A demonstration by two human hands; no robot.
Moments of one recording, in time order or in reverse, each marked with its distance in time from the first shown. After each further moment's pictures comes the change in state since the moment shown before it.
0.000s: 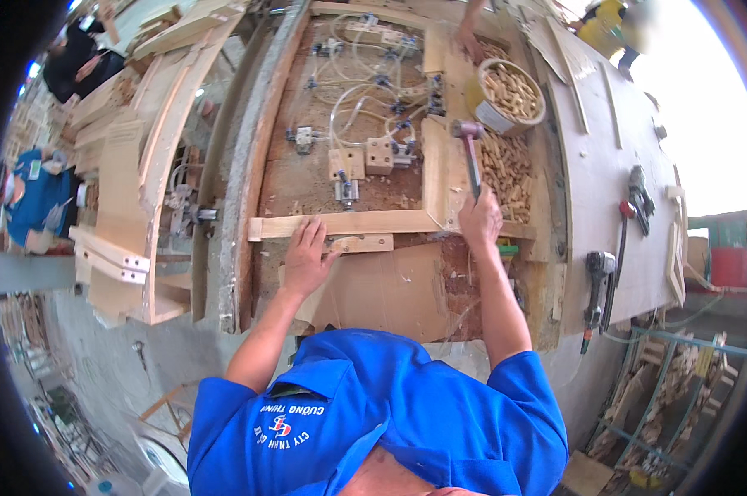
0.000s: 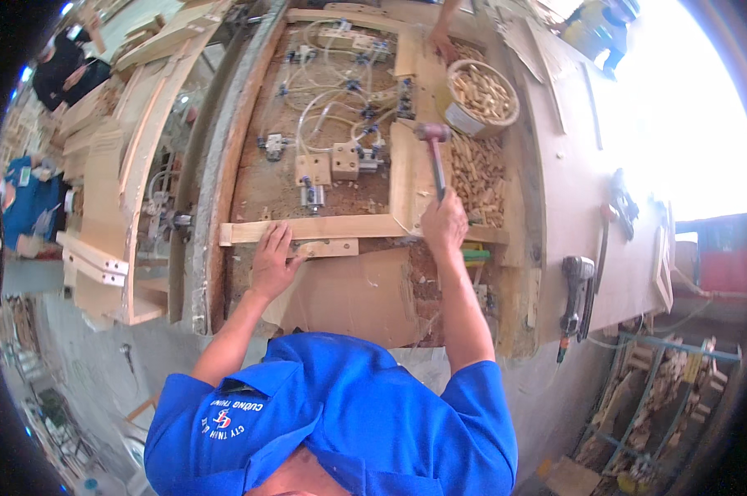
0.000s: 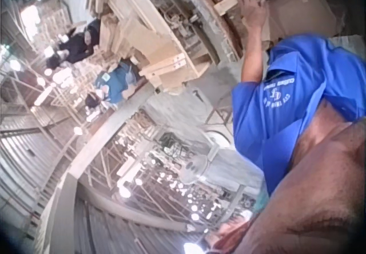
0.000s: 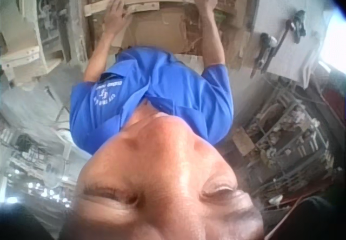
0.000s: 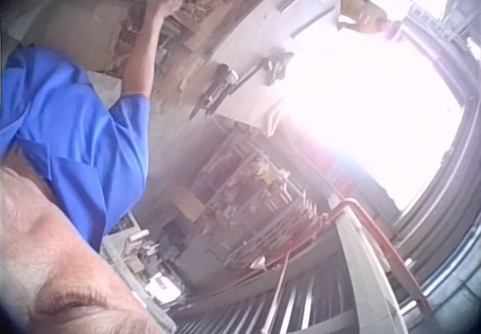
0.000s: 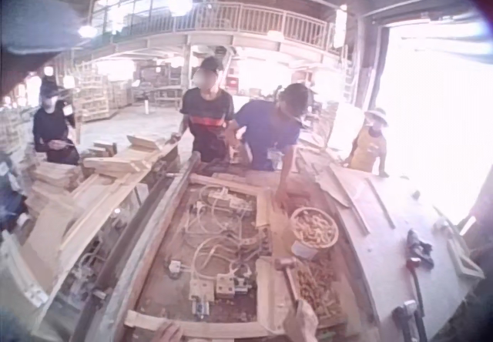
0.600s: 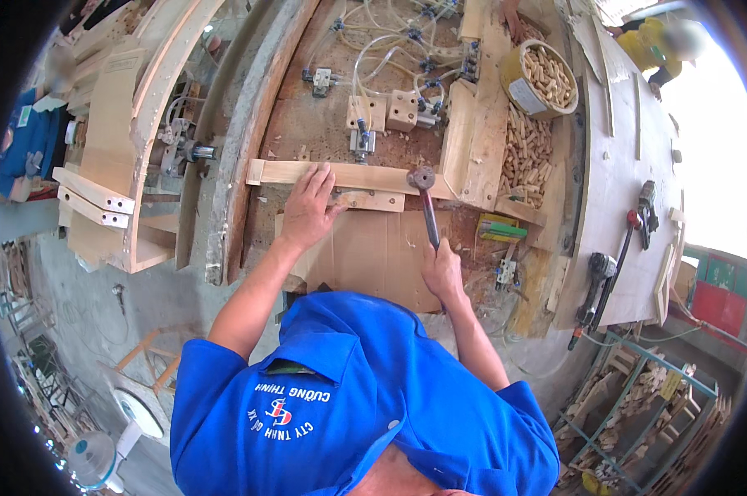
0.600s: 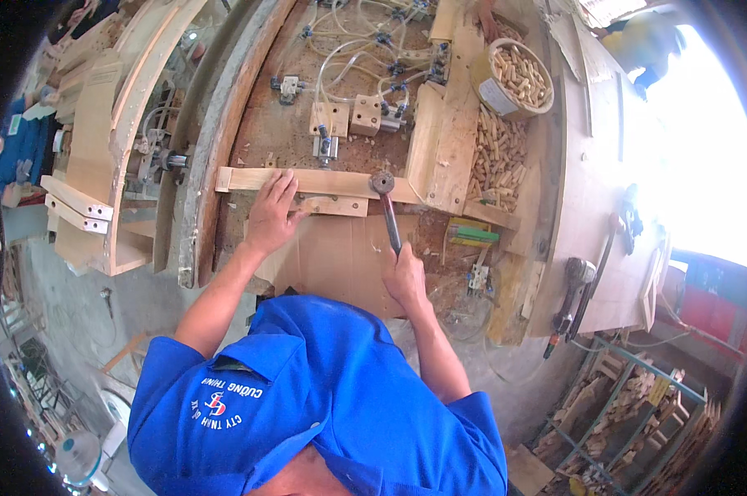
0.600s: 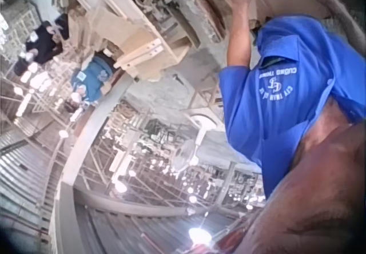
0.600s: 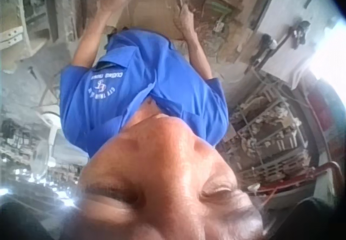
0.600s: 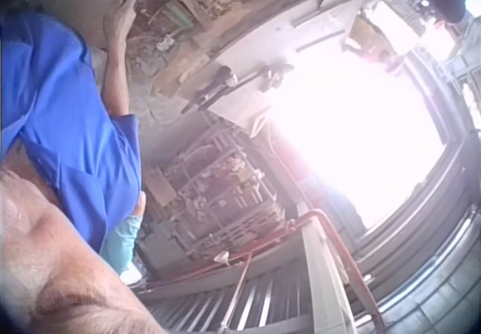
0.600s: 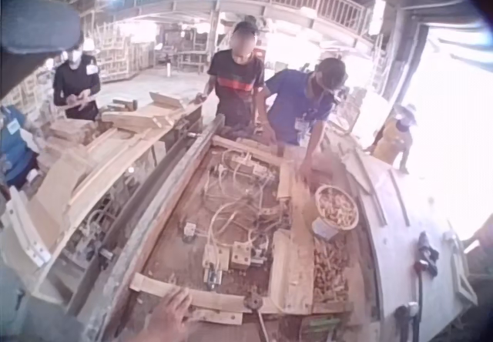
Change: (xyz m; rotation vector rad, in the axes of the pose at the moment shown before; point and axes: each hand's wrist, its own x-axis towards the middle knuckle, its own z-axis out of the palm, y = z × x) left_hand 0.003 -0.005 0.002 -0.027 0.002 0.017; right_hand -0.176 -0.002 0.007 0.267 -0.290 -0.063
